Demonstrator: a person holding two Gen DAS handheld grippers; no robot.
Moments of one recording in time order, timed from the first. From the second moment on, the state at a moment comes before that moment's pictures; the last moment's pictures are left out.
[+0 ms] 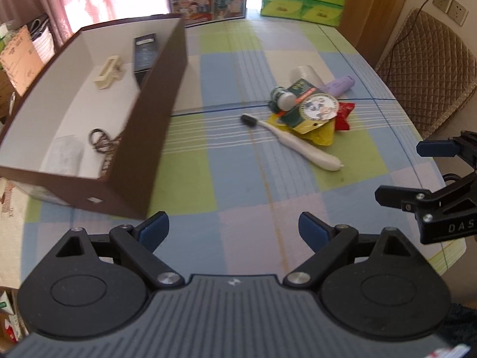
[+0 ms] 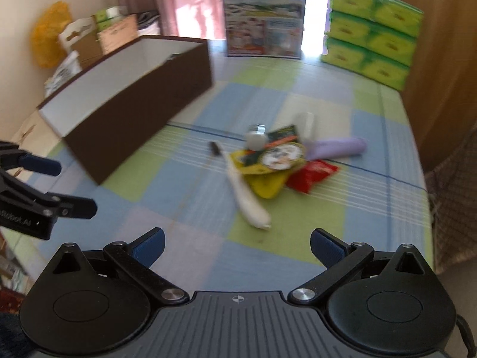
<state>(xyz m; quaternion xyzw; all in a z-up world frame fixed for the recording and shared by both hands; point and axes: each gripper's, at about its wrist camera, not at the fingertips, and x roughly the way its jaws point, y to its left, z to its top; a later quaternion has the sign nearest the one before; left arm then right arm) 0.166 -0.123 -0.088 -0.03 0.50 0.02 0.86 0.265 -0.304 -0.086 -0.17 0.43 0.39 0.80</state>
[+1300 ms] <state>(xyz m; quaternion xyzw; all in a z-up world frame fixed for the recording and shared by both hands) 0.307 -0.181 -0.191 -0.05 0.52 0.04 0.85 0.388 -0.317 -0.114 -0.11 0.42 0.38 0.82</state>
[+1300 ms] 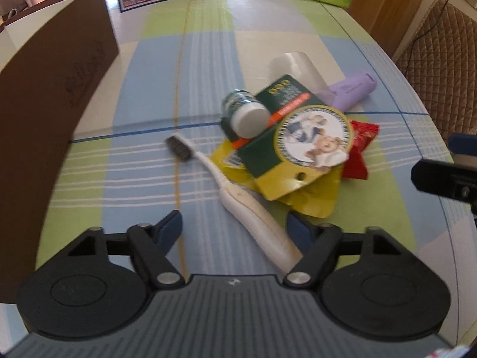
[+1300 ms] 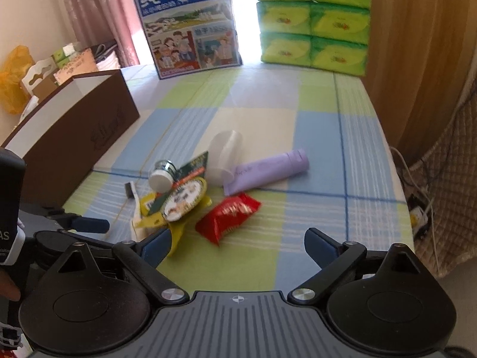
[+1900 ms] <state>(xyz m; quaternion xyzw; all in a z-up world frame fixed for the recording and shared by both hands) 0.311 -0.123 -0.189 -0.05 0.51 0.08 0.85 0.387 -0.204 -0.152 -0.19 0.38 0.46 0.78</state>
